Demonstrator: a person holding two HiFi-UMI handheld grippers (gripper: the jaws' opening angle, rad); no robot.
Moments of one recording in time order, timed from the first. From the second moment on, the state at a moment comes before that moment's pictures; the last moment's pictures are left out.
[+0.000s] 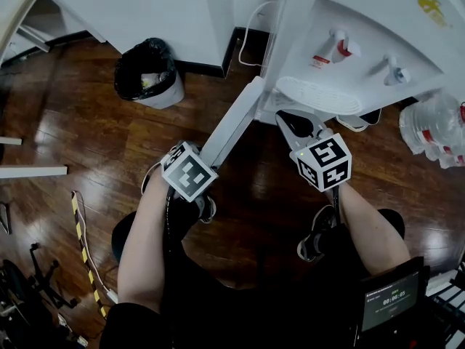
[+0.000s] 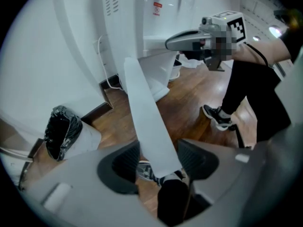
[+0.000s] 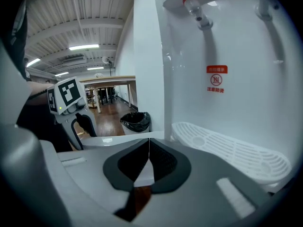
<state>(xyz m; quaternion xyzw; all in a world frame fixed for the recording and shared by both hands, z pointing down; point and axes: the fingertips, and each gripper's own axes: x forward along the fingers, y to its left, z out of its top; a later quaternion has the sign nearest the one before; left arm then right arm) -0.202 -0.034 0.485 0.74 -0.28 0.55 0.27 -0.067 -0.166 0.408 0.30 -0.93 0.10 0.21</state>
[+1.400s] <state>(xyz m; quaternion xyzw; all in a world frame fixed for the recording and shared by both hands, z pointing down) 0.023 -0.091 0.498 0.83 -0.25 0.47 0.18 0.086 -0.118 0.432 0.42 -0.85 0.30 0.16</state>
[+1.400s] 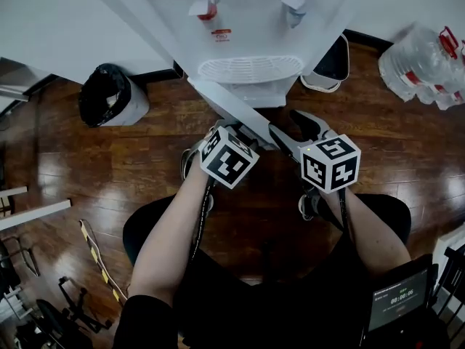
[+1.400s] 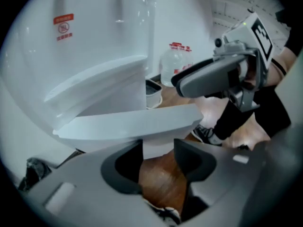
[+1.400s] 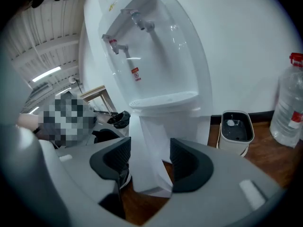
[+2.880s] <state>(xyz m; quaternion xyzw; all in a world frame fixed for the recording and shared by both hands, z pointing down) 0.004 -0.186 0.511 0.77 -0.47 0.32 0.29 0.130 -0.172 0.546 0.52 -0.73 0.32 0.31</state>
